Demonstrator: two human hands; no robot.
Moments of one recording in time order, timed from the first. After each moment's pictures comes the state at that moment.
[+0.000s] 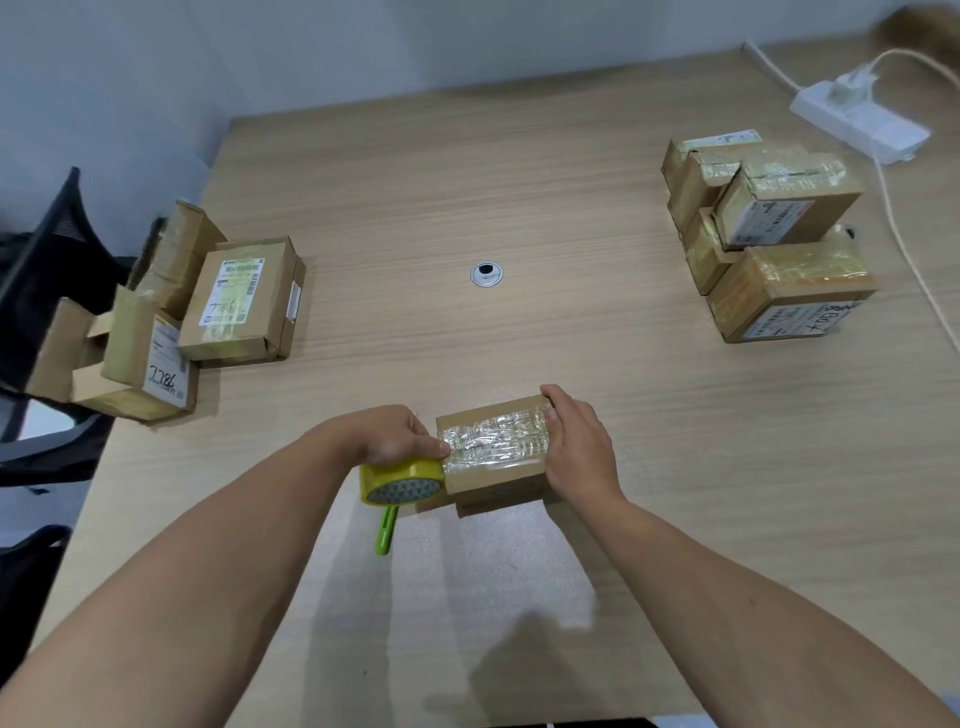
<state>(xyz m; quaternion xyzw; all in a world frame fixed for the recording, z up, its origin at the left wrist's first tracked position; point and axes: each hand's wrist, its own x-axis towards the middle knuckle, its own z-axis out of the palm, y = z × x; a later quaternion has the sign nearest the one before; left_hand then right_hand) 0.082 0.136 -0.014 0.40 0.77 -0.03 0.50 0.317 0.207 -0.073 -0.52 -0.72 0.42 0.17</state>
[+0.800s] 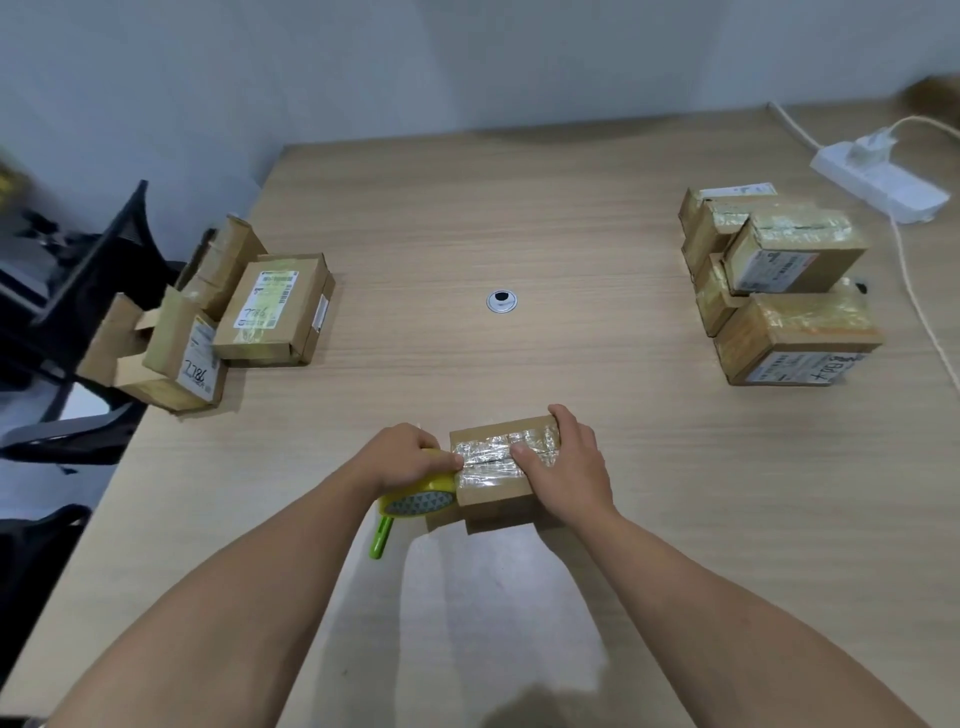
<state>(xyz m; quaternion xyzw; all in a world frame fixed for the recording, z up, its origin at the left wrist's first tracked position) 0.118 0.118 -0.018 0.37 0.84 0.11 0.39 0.324 0.214 -0.056 -0.51 -0.72 0.45 0.10</state>
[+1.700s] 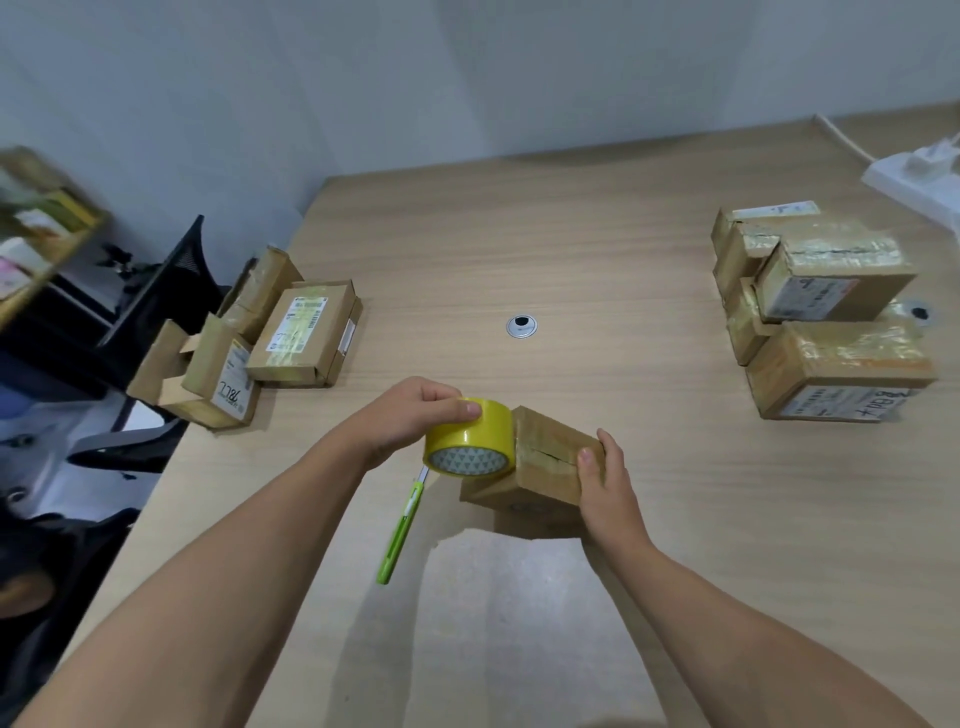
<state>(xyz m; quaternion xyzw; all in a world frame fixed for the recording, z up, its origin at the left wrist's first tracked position) 0.115 0.157 0.053 0.40 0.71 0.35 0.47 0.341 0.243 -0.077 -0.50 -0.57 0.62 0.20</state>
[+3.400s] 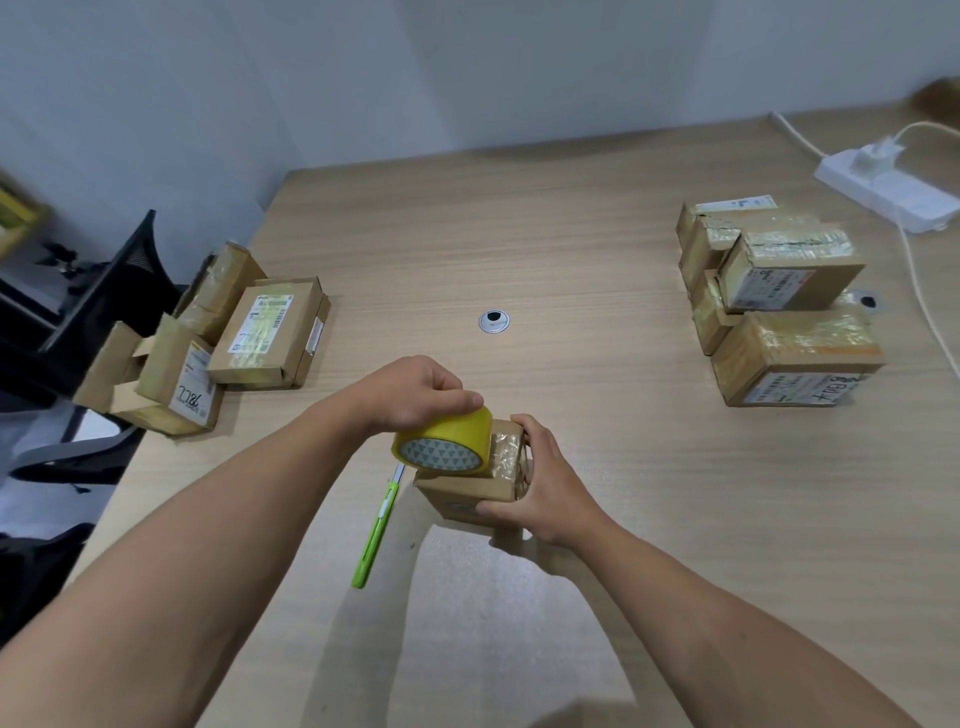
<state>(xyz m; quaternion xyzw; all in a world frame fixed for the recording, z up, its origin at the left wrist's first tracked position) 0.123 0.195 0.067 0.52 0.76 0.14 0.36 0.327 0.244 -0.059 -0.31 -0.78 0.54 0.12</state>
